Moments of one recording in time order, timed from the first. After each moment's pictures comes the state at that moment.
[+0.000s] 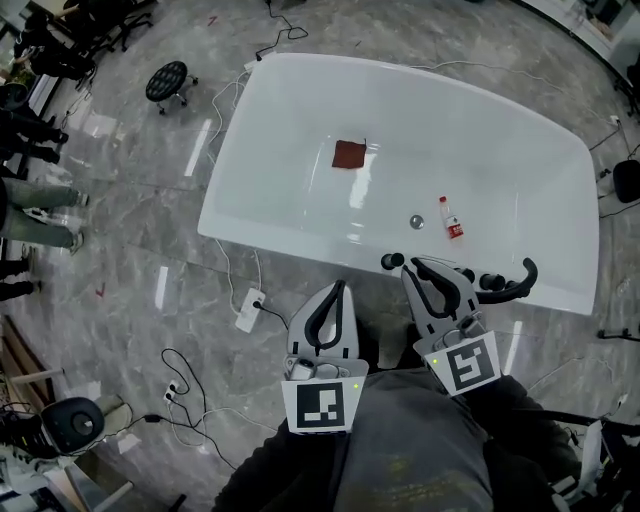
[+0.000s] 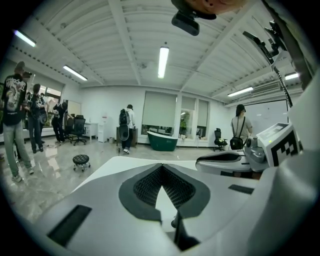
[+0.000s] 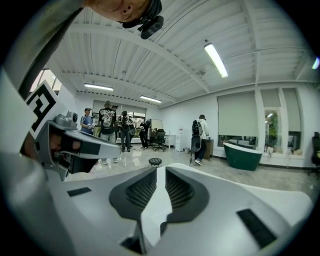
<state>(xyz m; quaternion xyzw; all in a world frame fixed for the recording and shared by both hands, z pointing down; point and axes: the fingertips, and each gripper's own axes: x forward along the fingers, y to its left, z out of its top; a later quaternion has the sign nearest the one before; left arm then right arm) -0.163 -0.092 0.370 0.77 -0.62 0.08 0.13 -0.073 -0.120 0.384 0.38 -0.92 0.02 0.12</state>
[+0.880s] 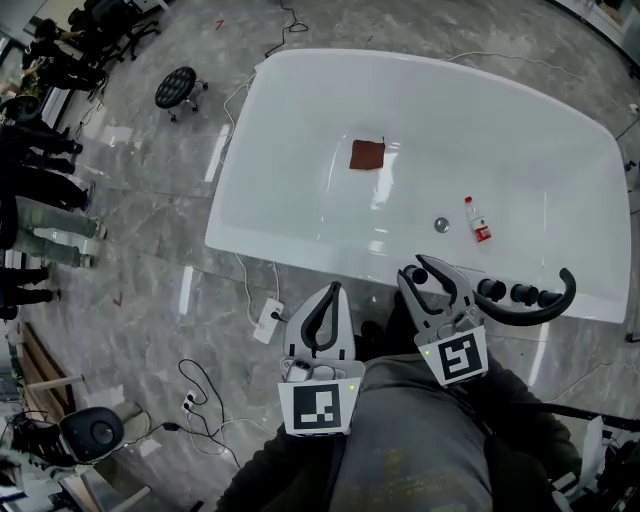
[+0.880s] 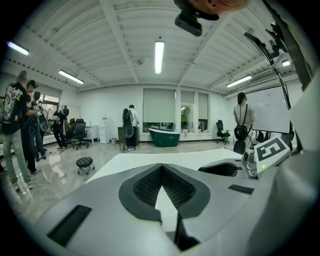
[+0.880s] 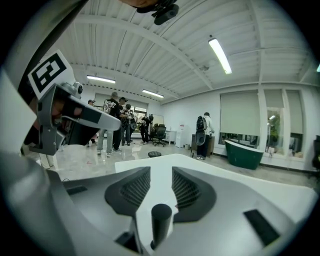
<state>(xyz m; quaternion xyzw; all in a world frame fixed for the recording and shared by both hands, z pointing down) -0.182 -0.122 0.440 0.76 -0.63 0.12 0.11 -0.084 -0.151 0.503 0.38 -0.91 0.01 0.15</state>
